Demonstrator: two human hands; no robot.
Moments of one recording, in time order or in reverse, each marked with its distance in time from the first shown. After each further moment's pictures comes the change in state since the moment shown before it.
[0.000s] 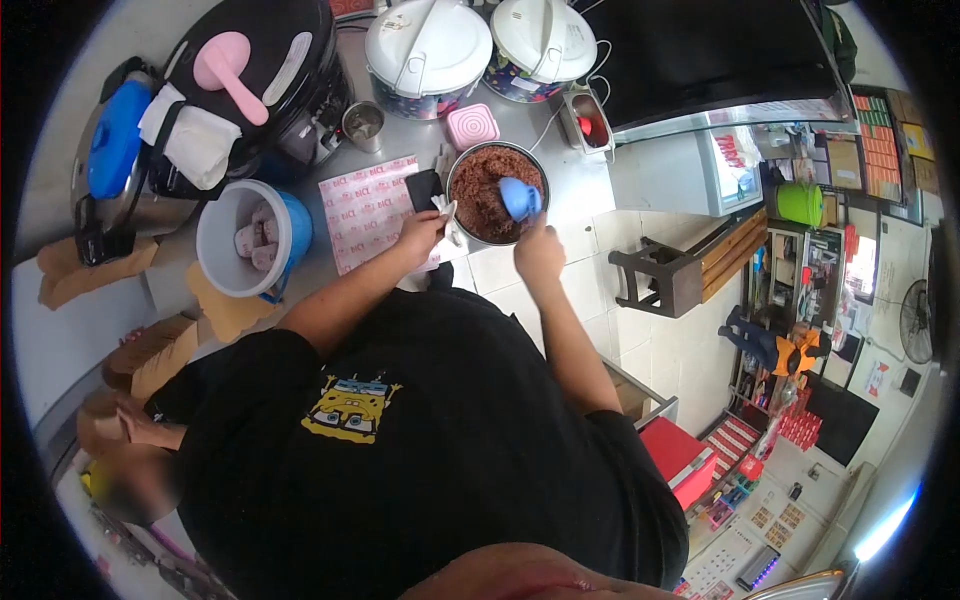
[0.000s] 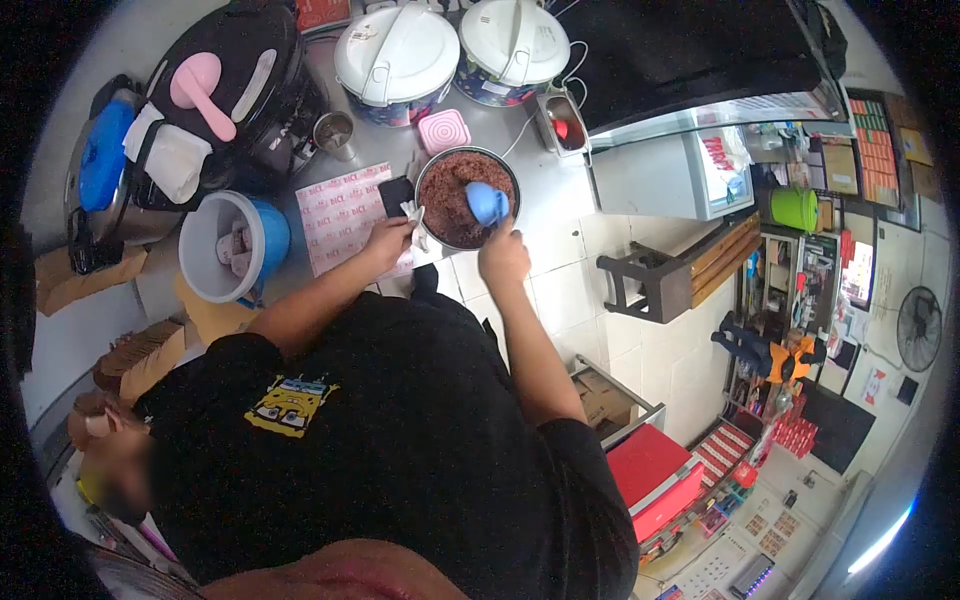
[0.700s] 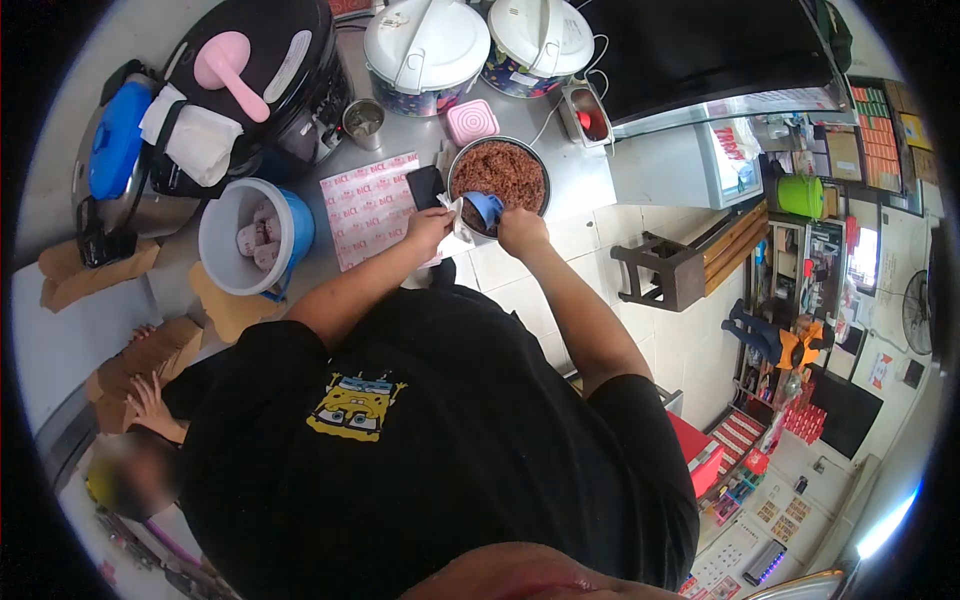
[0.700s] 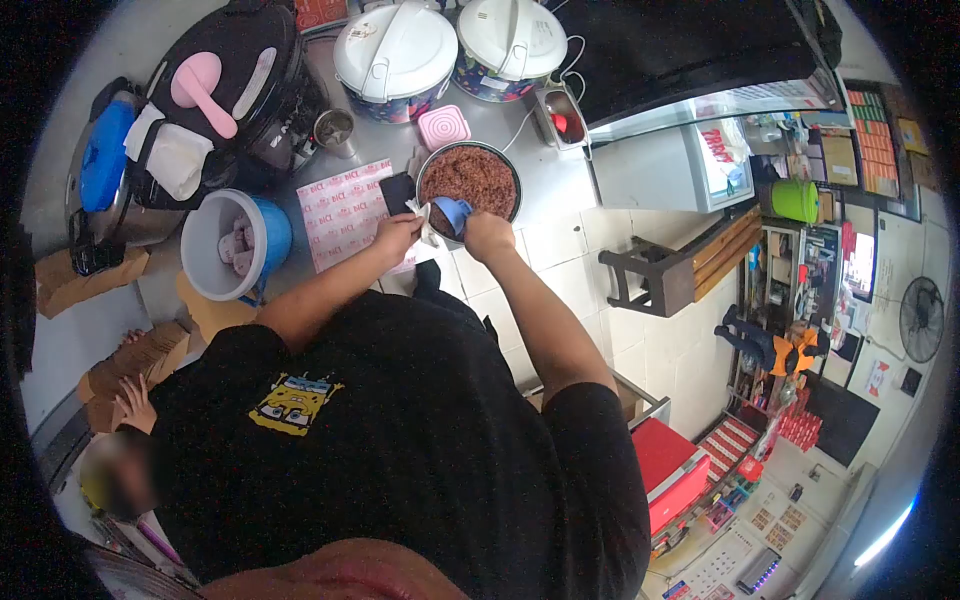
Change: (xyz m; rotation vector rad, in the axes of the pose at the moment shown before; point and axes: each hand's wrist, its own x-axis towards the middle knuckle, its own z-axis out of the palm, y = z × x) left_hand 0.006 -0.012 0.007 0.002 0.014 0.038; right_hand 0.043 -0.012 0.025 -0.267 -0.295 -0.440
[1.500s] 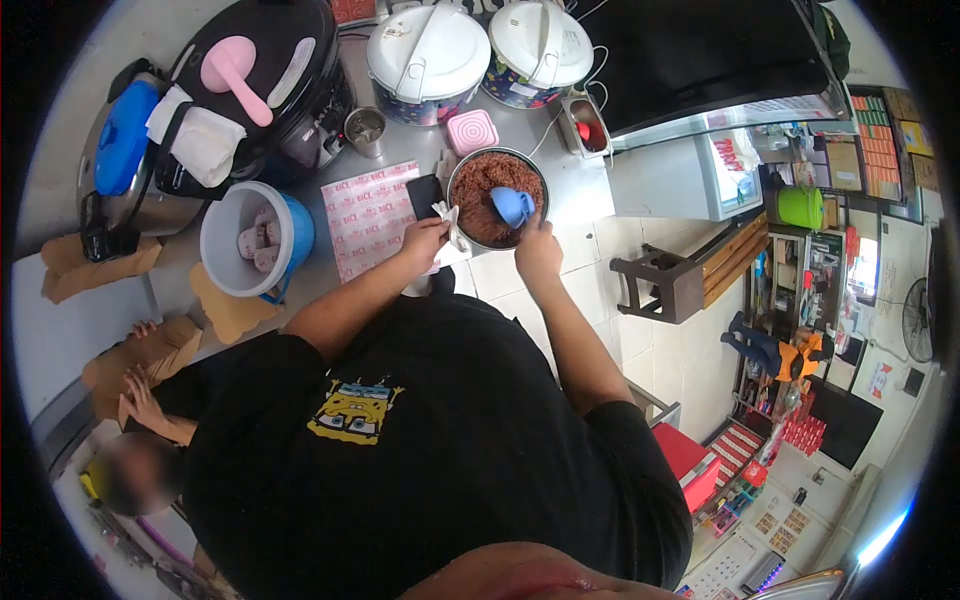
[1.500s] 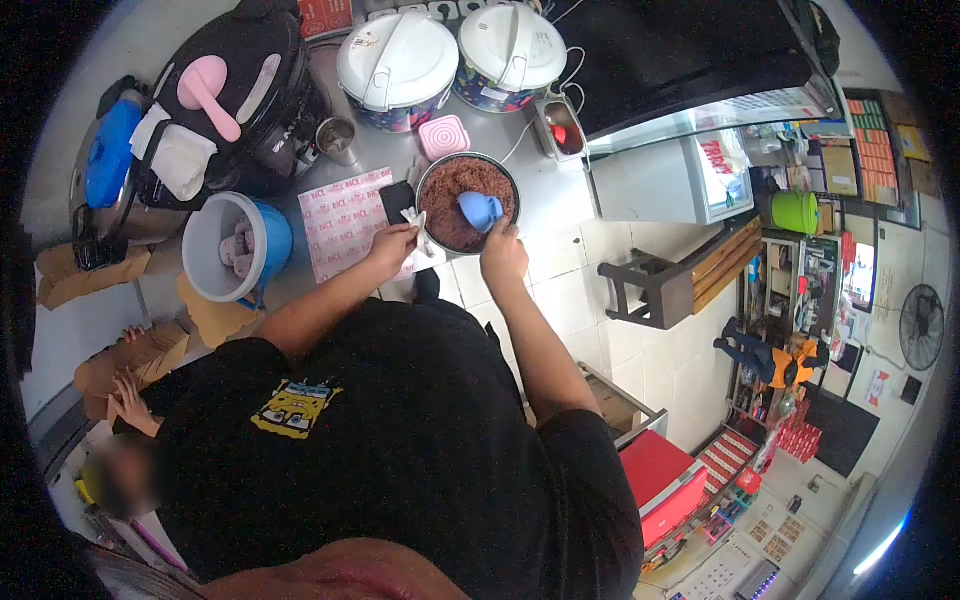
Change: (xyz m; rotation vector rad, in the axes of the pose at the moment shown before) left_hand -0.003 -0.003 -0.006 -0.082 -0.003 -0.007; right_hand -0.044 0.007 0.000 0.136 0.334 0.293
